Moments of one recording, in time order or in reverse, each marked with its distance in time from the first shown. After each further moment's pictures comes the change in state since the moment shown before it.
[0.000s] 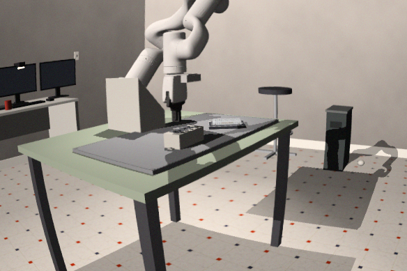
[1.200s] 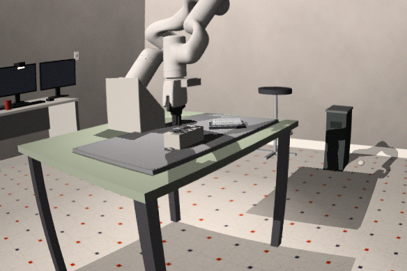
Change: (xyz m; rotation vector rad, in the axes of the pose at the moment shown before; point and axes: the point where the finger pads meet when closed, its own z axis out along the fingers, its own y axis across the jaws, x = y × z) arm 0.000 0.000 0.015 0.000 0.000 0.000
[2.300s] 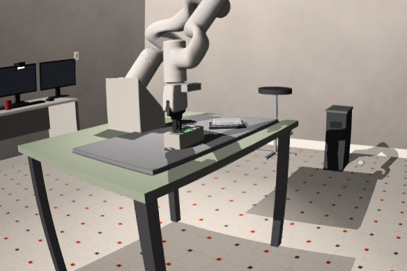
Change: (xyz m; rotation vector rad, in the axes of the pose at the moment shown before) arm 0.000 0.000 0.017 0.000 0.000 0.000
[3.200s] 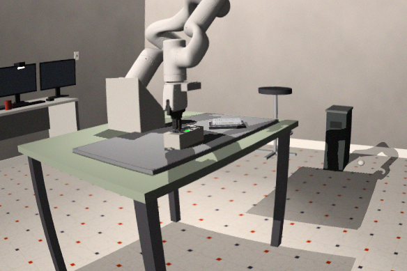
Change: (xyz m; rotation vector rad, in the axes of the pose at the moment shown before) arm 0.000 0.000 -0.003 0.000 0.000 0.000
